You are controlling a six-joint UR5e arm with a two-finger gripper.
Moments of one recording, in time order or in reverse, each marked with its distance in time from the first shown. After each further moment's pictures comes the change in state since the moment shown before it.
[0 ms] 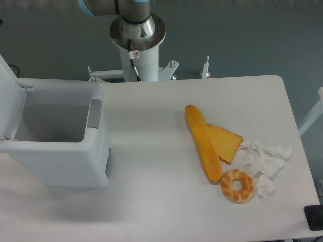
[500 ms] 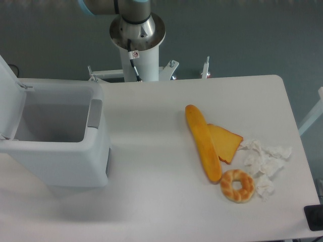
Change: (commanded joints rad) arm -0.020 -0.017 0.002 0.008 -0.014 0.011
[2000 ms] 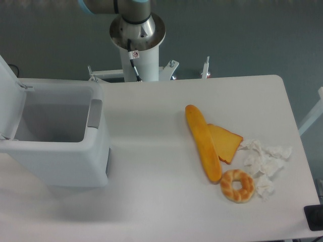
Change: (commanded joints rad) arm -0.029 -0.028 -0.006 0.008 -0.006 0.000
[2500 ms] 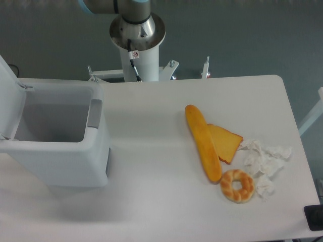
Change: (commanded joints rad) arm -0.008 -0.018 -0.002 0.000 0.000 0.002
